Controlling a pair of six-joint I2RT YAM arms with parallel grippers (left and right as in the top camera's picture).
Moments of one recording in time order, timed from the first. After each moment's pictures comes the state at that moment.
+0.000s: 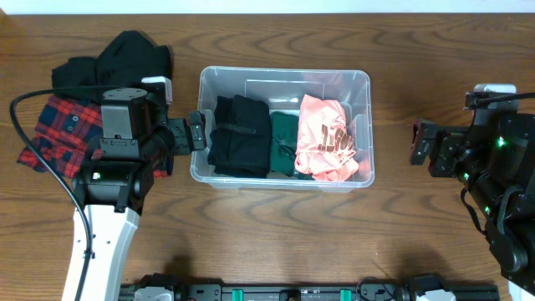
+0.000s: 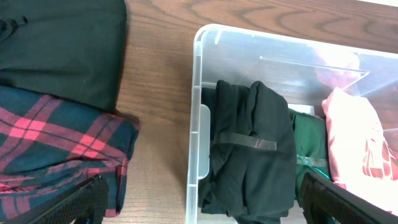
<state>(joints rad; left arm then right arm) -0.07 1.13 1.08 -0.74 0.12 -0.17 0.15 0.95 1.39 -1.05 0.10 0.17</state>
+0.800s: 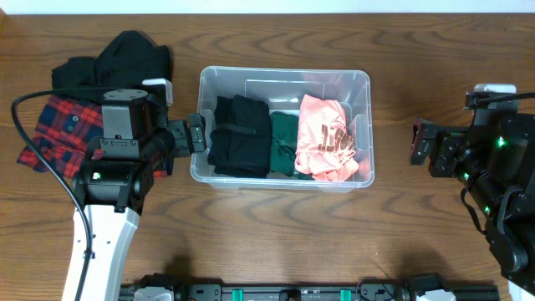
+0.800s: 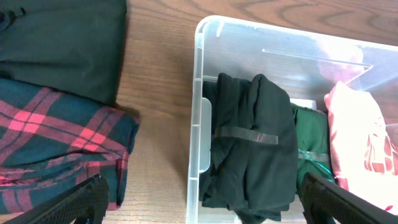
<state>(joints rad) -0.07 1.13 1.08 -0.76 0.12 -0.17 0.15 0.95 1.39 -1.05 0.10 0.17</state>
